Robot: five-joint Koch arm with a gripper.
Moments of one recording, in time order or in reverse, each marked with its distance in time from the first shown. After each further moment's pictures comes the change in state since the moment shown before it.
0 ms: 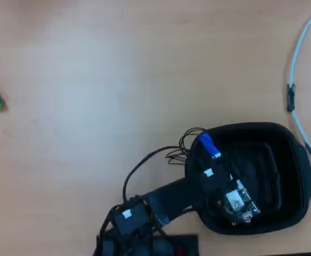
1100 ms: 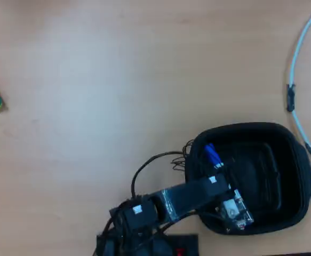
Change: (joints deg) arm 5.6 -5.9 15.0 -20.5 -0.1
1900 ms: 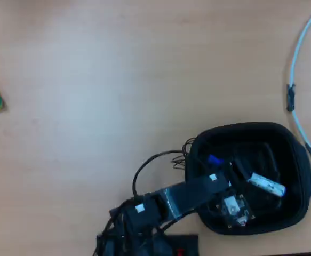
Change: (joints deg) arm -1.5 -1.4 -0.1 -2.2 0.0
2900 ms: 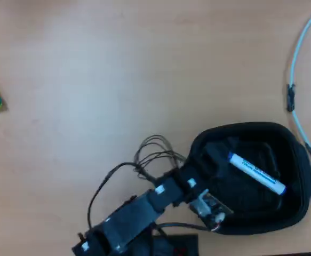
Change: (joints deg) arm -14.1 36.4 0.2 9.1 0.0
